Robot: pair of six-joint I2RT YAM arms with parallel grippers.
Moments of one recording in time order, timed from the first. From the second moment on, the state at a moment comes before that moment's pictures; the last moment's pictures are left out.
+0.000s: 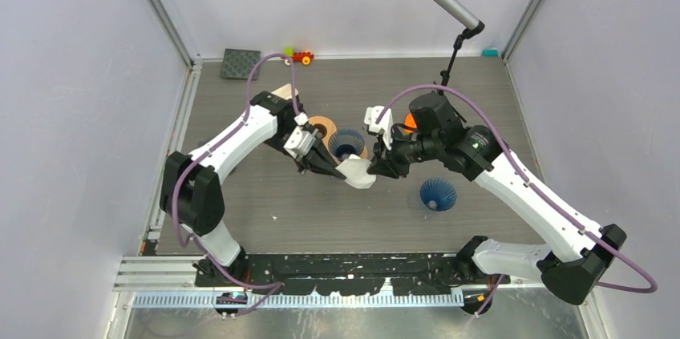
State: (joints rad) left arm -0.51 1.67 1.41 -1.56 1.53 2.01; right arm 0.71 1.15 1.25 -0.78 -0.56 -0.34
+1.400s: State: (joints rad) left arm -0.17 1.47 1.64 -1.56 1.54 1.27; right arm 0.70 1.35 1.50 -0.97 -0.53 -0.45
